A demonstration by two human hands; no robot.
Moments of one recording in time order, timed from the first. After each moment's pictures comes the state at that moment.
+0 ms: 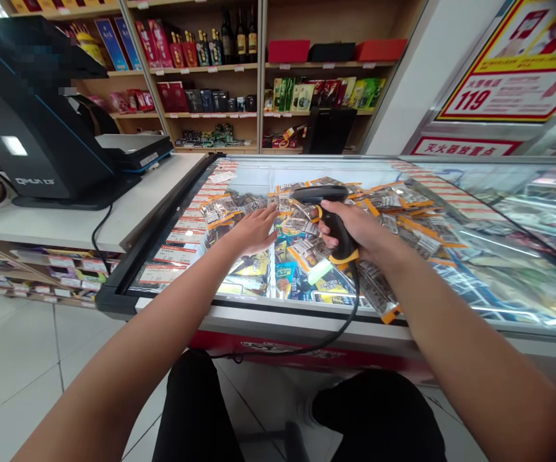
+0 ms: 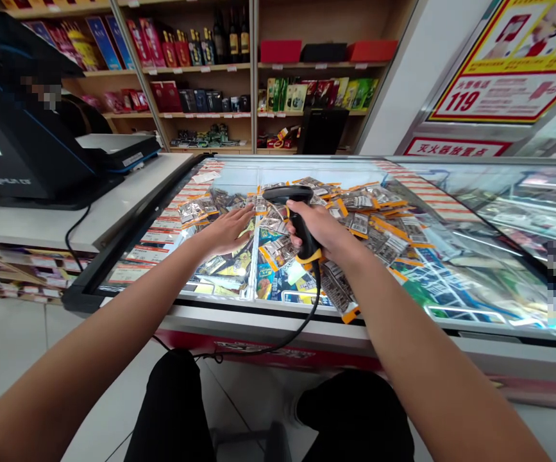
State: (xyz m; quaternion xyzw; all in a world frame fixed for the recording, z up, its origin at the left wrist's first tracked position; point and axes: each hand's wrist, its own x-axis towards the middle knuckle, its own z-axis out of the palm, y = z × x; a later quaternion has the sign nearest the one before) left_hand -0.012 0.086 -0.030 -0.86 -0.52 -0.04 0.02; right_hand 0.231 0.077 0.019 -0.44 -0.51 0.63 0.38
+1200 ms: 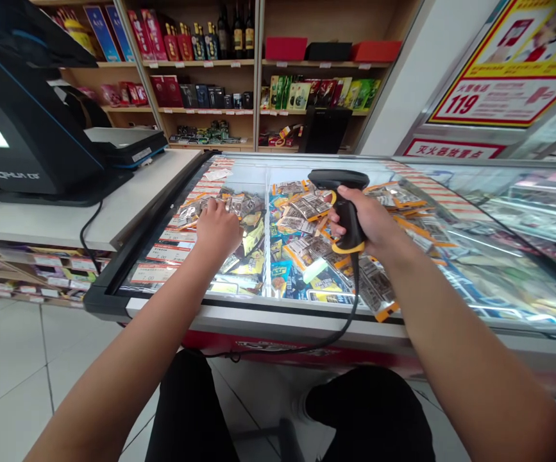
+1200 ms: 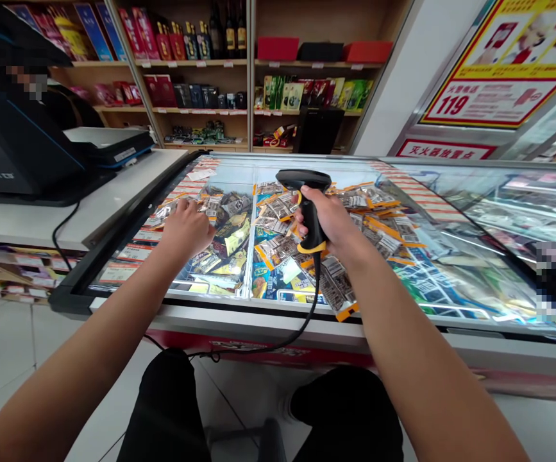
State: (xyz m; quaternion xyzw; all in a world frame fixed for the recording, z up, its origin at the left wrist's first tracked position) left_hand -0.036 0.046 -0.008 -0.70 -0.69 -0.10 0.12; right_hand 0.245 0.077 0.030 -0.42 -0.51 0.61 0.44
